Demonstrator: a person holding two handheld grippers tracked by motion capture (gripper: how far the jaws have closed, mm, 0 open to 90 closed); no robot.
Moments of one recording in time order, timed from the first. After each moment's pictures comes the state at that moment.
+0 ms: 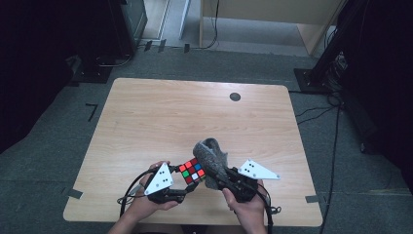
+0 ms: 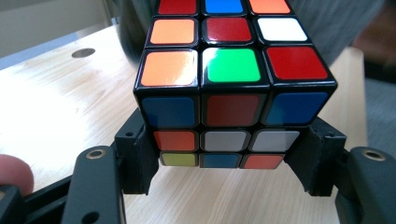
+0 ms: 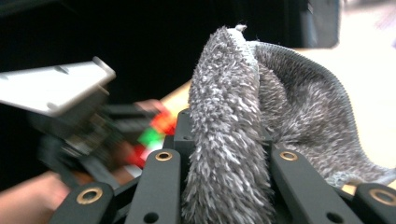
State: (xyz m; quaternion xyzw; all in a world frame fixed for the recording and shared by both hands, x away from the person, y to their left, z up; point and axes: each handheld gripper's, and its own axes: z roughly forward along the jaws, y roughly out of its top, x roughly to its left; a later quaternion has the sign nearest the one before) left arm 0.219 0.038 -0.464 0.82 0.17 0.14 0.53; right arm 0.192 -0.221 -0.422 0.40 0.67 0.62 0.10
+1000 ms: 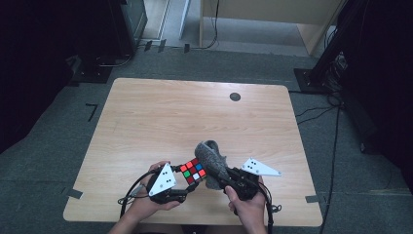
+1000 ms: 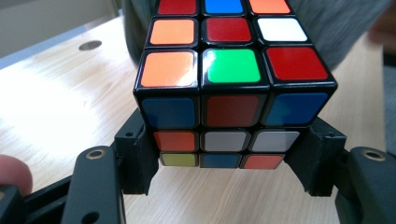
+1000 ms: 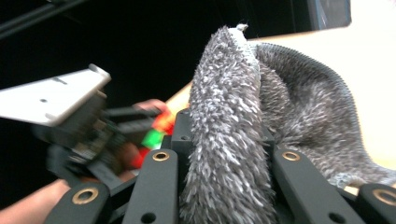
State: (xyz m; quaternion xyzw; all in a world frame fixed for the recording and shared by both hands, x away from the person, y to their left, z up) left arm 0.219 0.033 -0.465 0.83 0.18 0.16 0.51; right arm 0.199 -0.227 -0.432 0.42 0.65 0.63 0.05
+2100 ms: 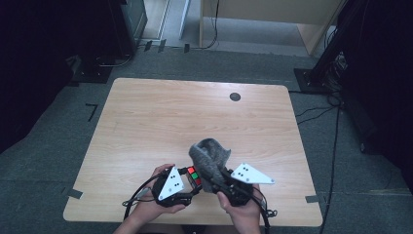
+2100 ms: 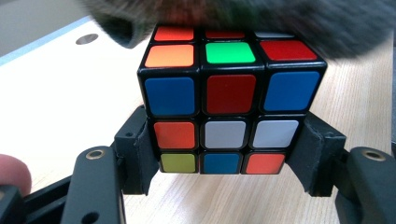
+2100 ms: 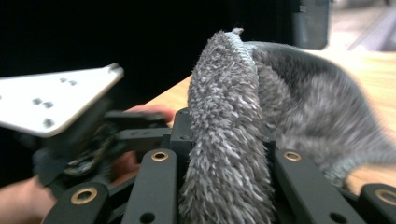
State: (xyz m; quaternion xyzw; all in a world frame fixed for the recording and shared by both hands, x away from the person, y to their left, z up) left arm 0.210 0.019 -0.463 0.84 0.17 0.17 0.49; right arm 0.185 -0.209 -0.420 0.40 0.68 0.60 0.12
